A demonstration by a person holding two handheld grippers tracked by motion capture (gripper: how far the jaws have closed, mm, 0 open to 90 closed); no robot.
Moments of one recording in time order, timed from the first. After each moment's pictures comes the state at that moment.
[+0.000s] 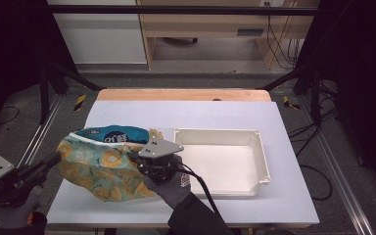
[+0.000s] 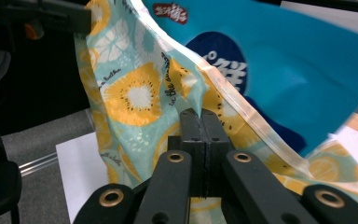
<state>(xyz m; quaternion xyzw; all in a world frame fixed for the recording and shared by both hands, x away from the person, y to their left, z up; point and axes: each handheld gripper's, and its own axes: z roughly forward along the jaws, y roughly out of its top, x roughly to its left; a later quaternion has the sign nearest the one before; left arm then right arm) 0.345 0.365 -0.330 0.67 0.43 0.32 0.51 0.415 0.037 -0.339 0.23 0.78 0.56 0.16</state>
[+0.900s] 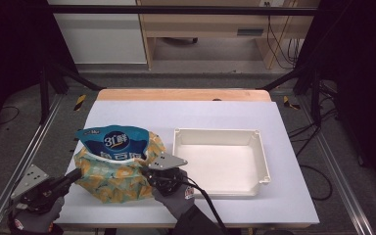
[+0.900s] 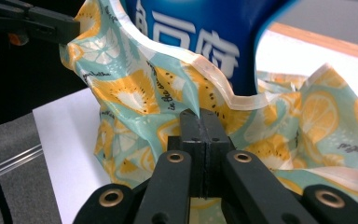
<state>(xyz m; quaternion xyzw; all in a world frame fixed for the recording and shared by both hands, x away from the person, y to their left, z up) 0.360 0.351 -0.395 0.71 0.45 0.26 0.47 0.415 0.026 -0.407 0.29 0.79 0.53 0.13</state>
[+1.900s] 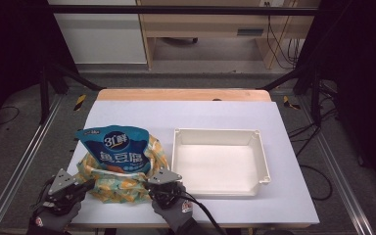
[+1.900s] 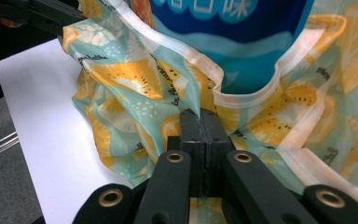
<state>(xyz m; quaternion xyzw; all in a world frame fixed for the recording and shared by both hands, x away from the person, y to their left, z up) 0.377 0.333 -0.444 0.78 0.45 0.23 0.37 0.403 0.035 -0.465 0.32 0.81 0.48 0.13</state>
